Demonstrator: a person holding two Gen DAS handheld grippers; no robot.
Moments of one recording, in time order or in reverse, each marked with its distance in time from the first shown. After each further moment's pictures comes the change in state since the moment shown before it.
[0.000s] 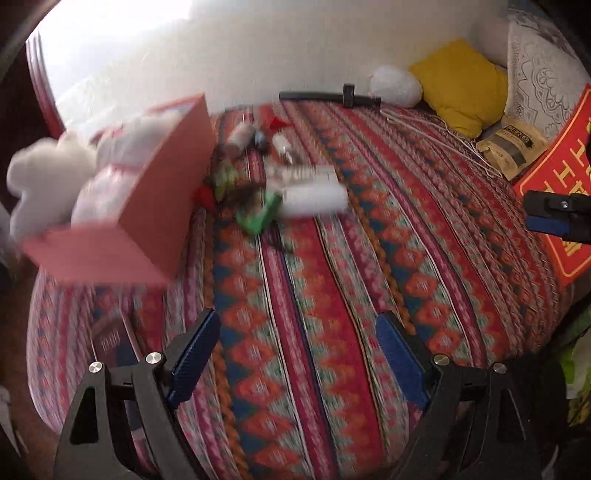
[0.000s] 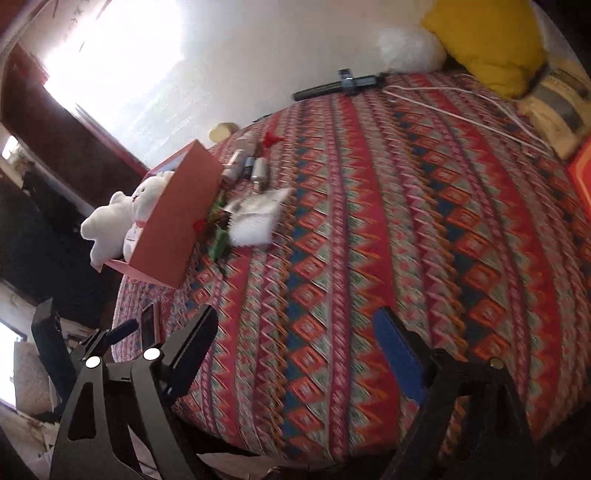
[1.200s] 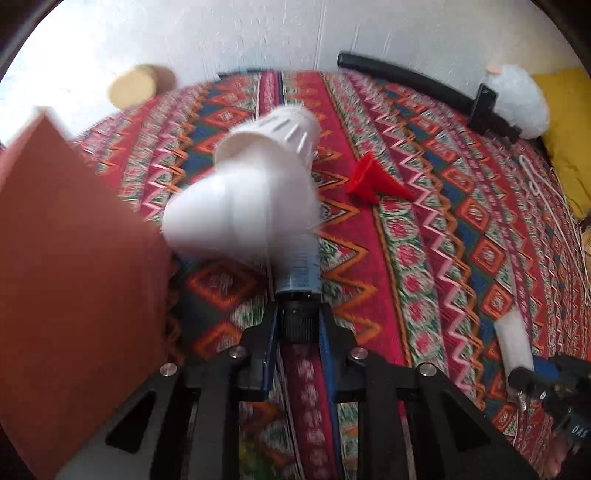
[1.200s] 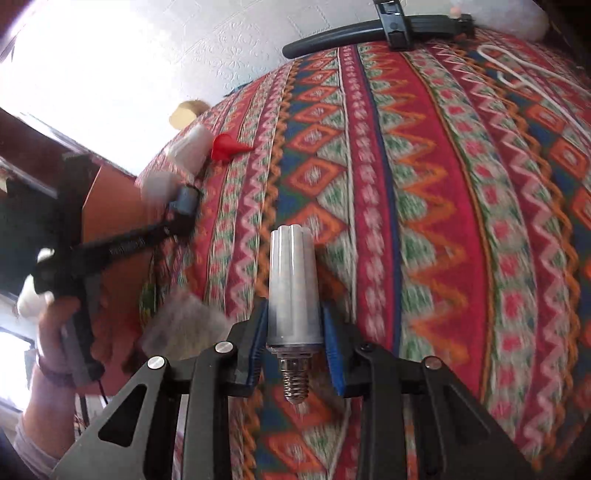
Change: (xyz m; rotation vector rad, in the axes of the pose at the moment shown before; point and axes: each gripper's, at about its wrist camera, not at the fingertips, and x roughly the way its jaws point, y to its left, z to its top) left arm 0.293 0.089 0.227 -0.101 0.249 -0.026; right arm 0.219 -0.048 0.152 -0.001 0.208 0.050
